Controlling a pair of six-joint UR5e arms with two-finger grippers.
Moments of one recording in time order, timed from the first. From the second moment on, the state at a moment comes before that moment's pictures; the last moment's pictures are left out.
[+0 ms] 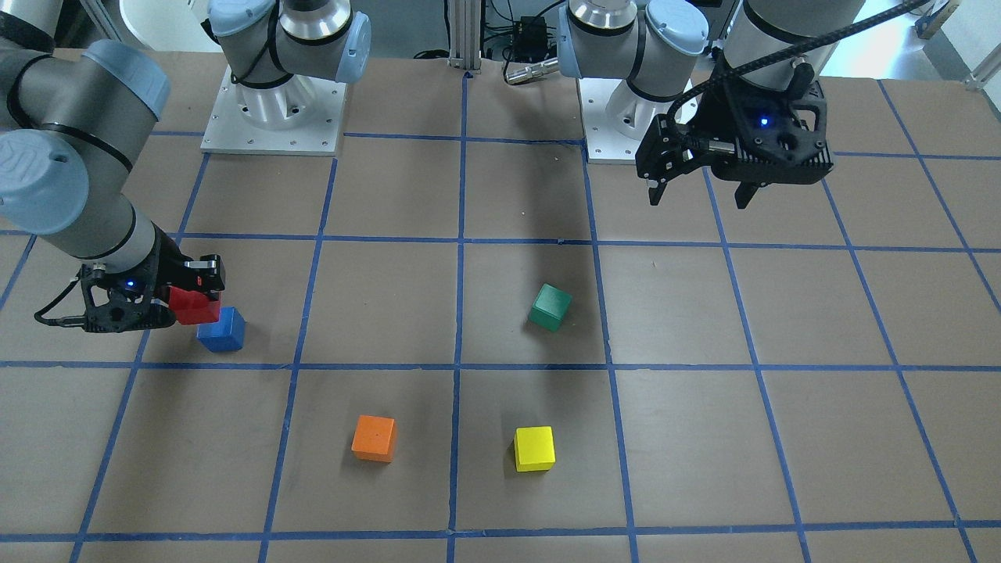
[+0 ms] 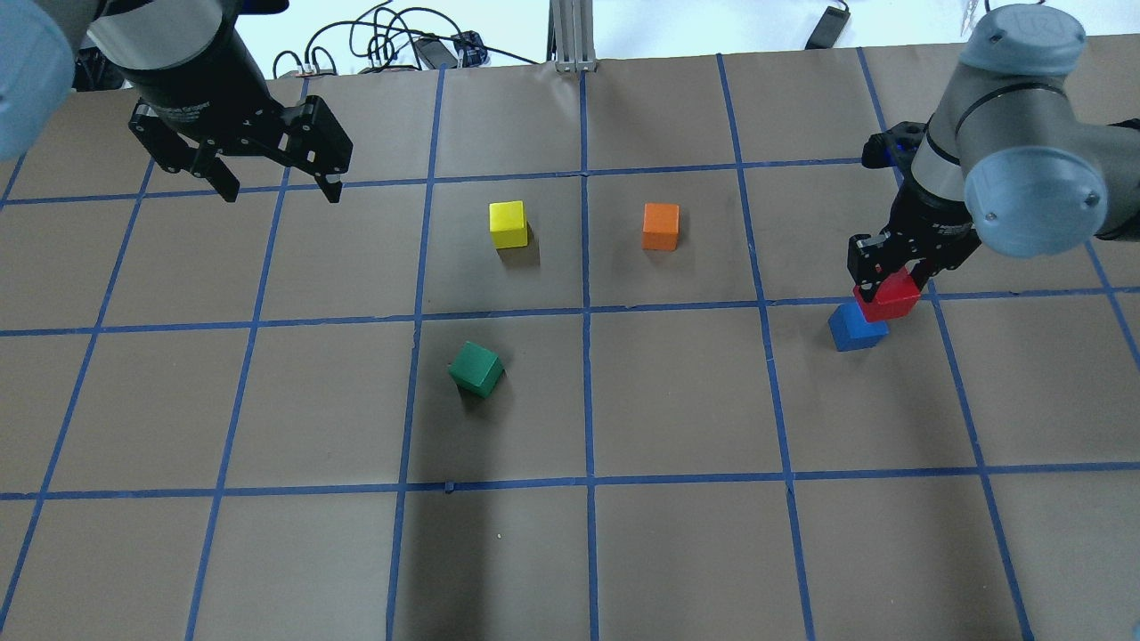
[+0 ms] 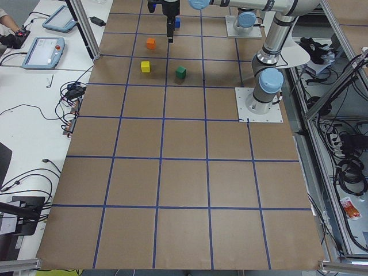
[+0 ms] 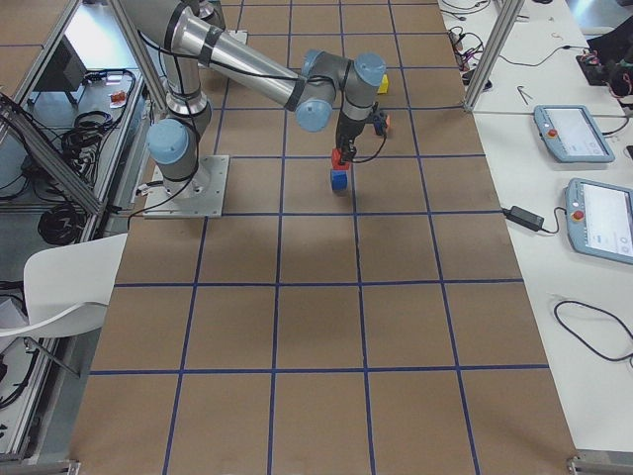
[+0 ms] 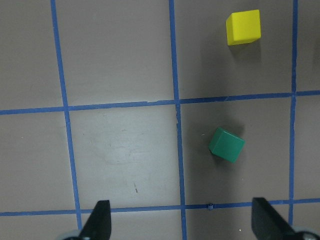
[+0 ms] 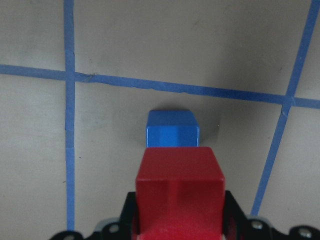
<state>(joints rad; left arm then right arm) -1.57 -1.60 -1.47 -1.64 1.60 0.05 1.35 -1.38 1.85 -1.89 -1.63 -0.33</state>
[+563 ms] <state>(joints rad) -1.57 -1.60 -1.47 -1.64 1.60 0.05 1.35 -1.36 1.89 -1.95 -1.61 -0.33</state>
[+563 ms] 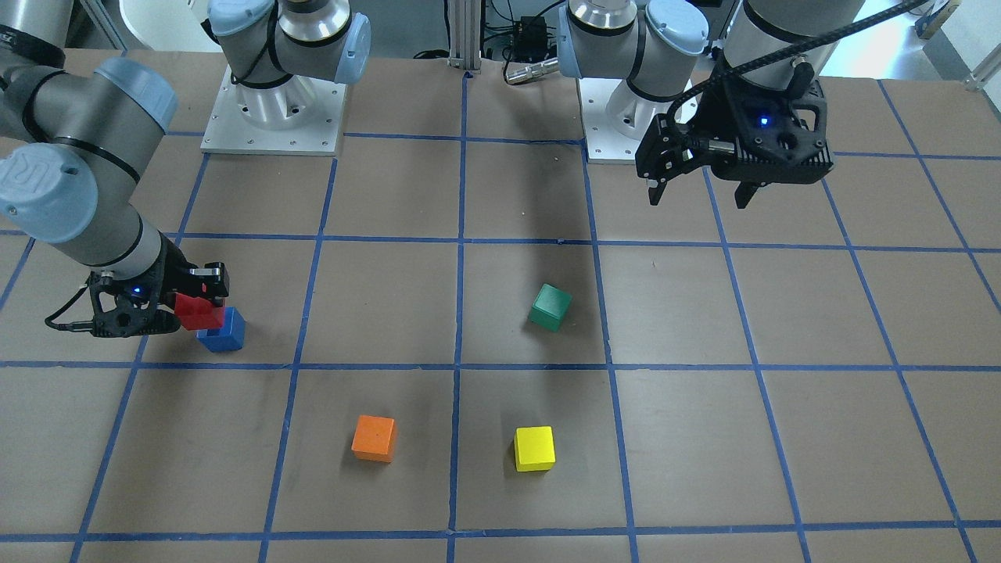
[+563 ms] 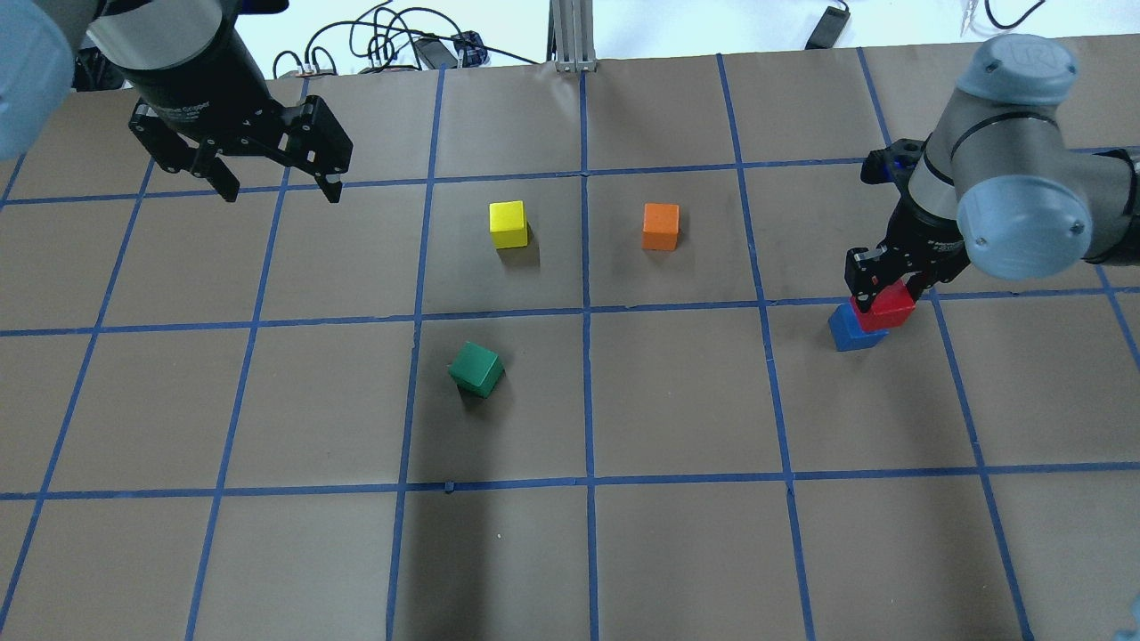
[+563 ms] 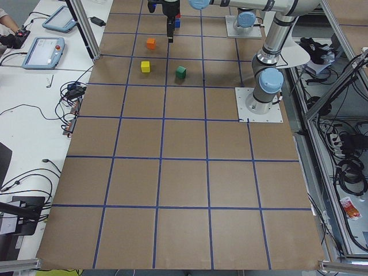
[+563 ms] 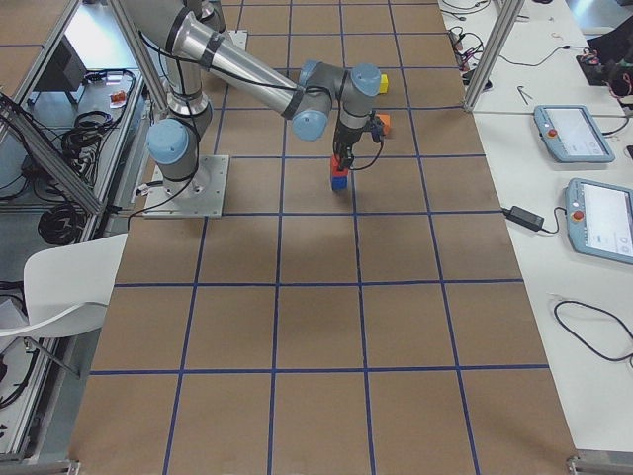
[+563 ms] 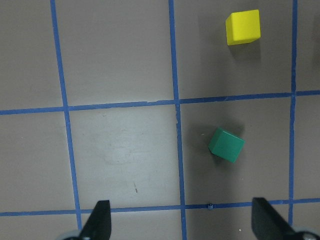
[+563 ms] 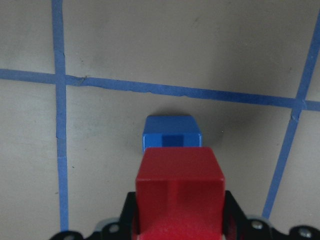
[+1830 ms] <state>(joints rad) -1.57 -1.60 -1.47 -1.64 1.60 0.05 1.35 -1.35 1.91 -1.97 -1.59 -0.34</state>
